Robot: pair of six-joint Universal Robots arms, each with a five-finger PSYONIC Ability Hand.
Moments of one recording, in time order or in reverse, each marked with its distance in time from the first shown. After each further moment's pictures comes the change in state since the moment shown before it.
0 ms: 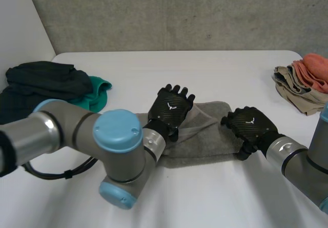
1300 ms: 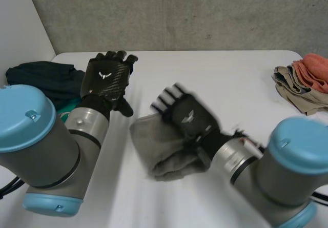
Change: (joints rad) left arm 0.146 0.497 -0.333 -0.030 -0.152 -0.203; right arm 0.358 -0.052 -0.057 -0.237 0.022 0.029; left_hand -0.014 -0.021 -0.019 -0.018 -0.014; right_hand -0.268 -0.272 -0.272 -0.264 -0.264
